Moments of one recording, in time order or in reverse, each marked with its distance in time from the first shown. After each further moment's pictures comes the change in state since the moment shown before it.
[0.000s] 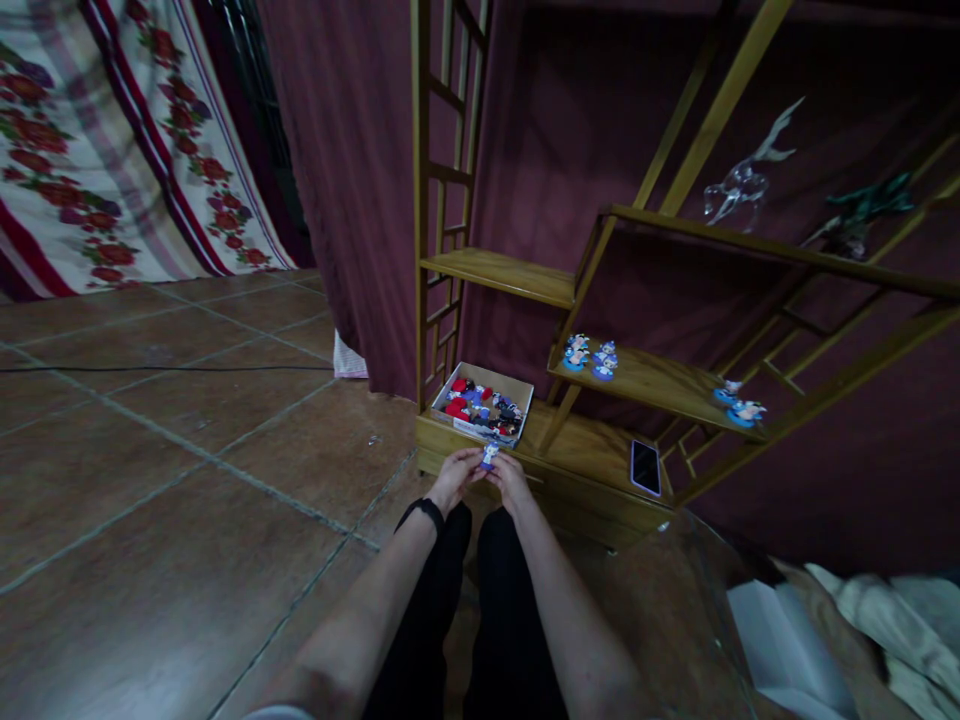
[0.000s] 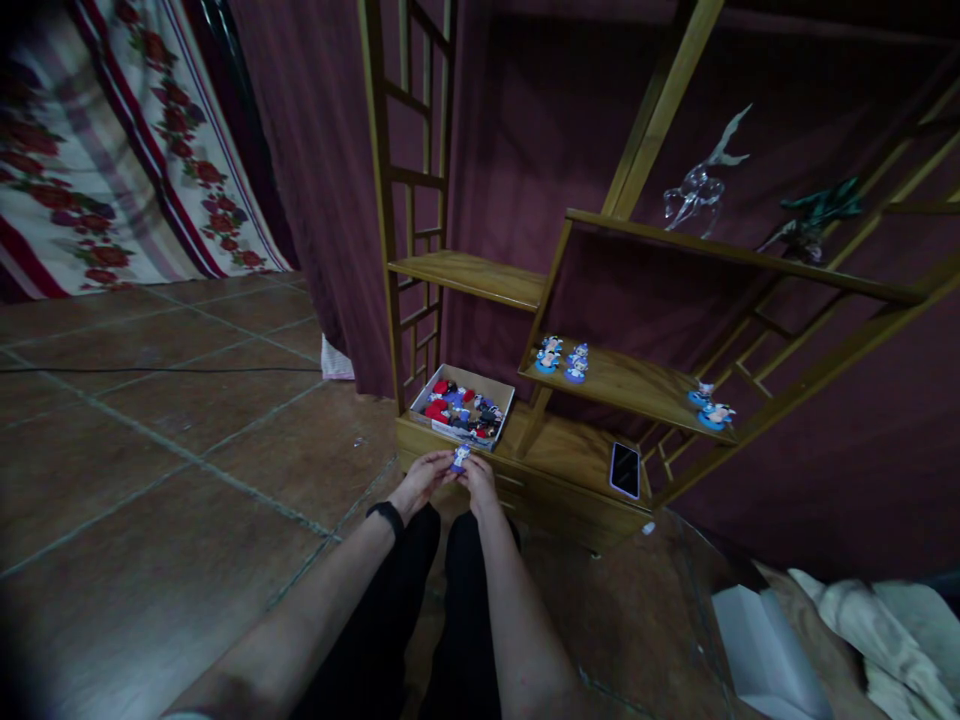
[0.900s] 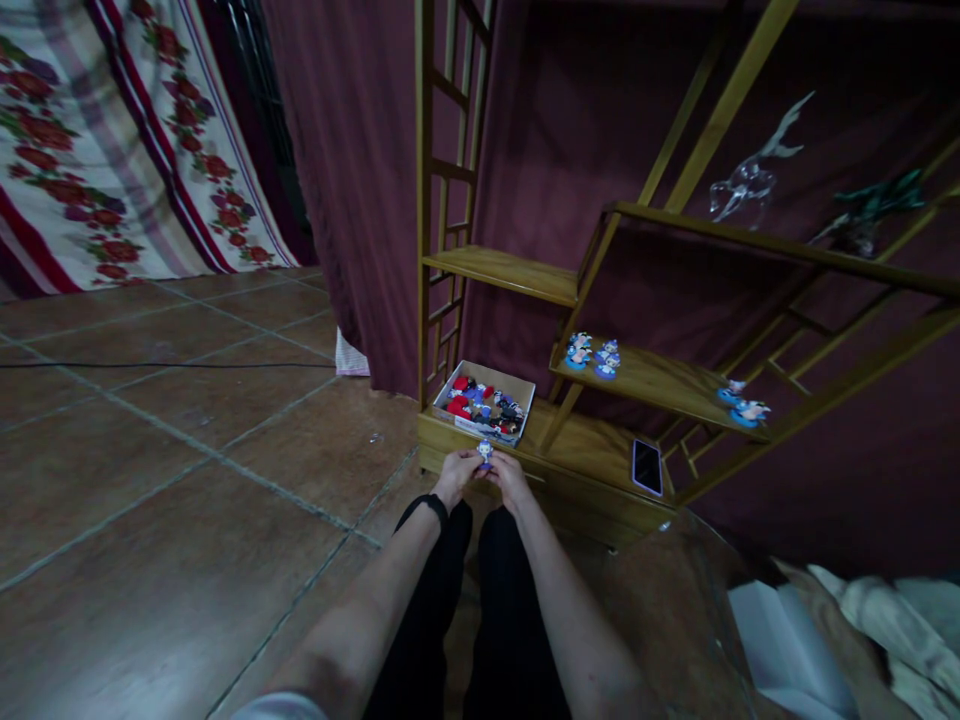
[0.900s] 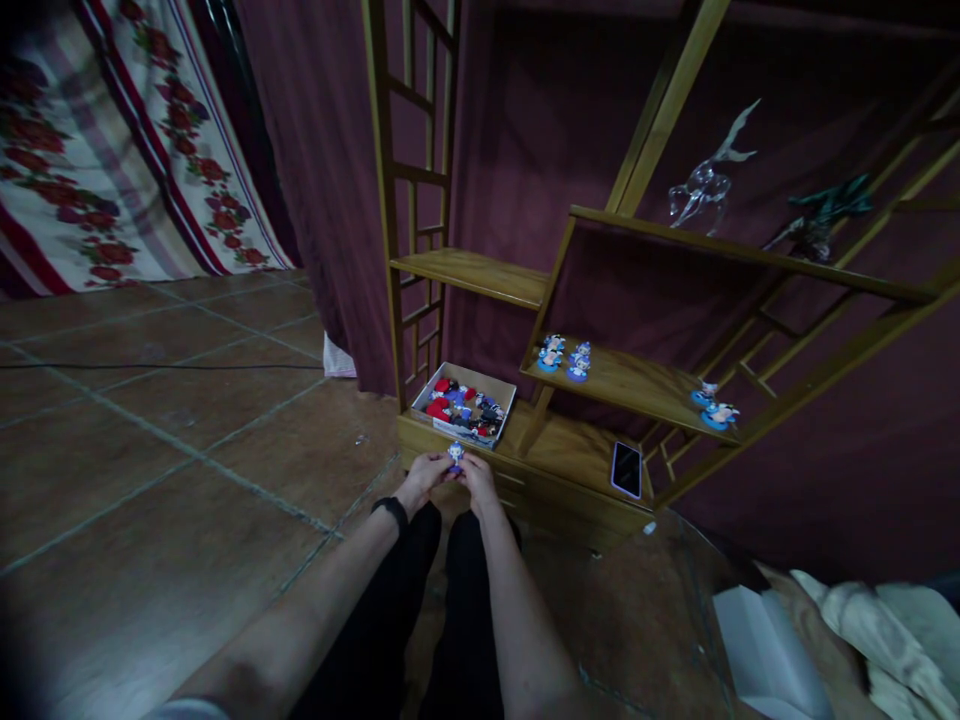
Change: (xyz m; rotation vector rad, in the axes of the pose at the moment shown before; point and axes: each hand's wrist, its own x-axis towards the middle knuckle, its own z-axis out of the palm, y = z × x) left_hand 0.008 -0.007 0.002 0.125 0.048 0.049; right_hand -0.002 0.001 0.003 -0.083 -0.058 -0.011
